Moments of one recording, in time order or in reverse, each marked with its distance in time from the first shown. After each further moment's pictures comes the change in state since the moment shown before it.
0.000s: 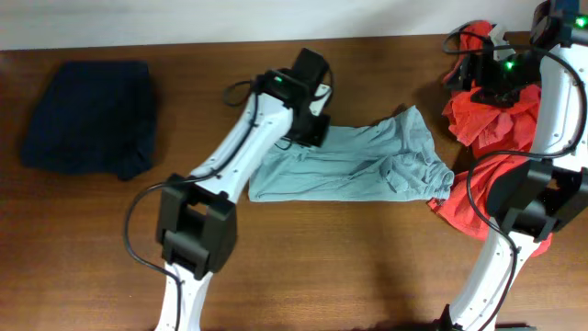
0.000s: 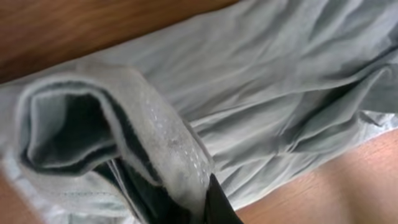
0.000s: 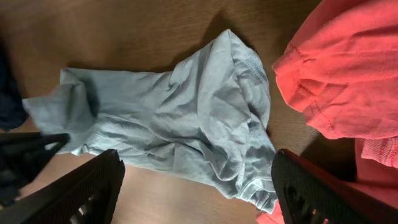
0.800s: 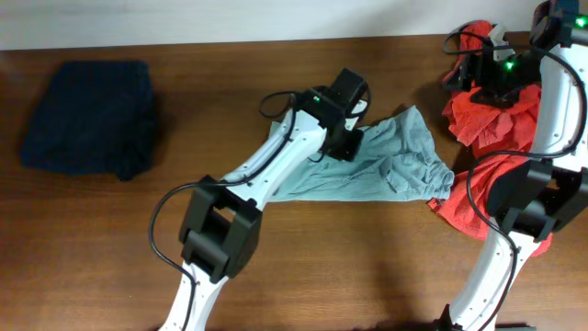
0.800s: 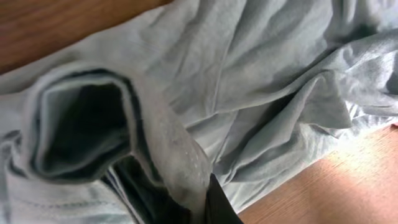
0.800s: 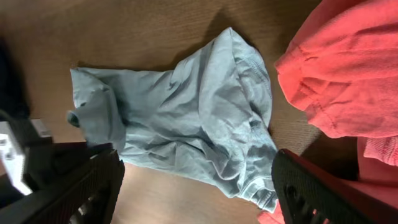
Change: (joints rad) left arm -0.127 0.056 -0.001 0.110 0.000 -0.049; right arm 0.000 0.000 0.000 -0.005 -0.004 0.000
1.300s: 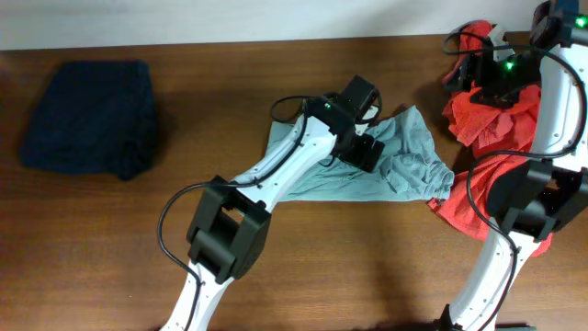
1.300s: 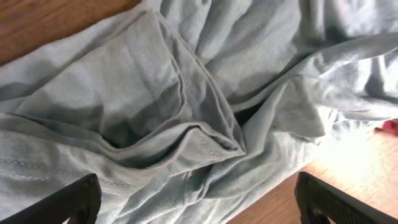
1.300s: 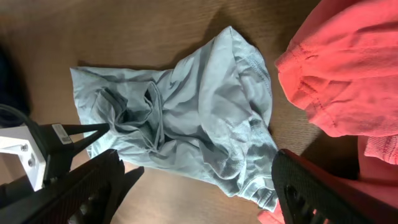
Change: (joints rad) left arm -0.034 0.024 0.008 0.042 0.015 -0.011; right arm 0.000 0.000 0.000 -0.003 0.000 0.000
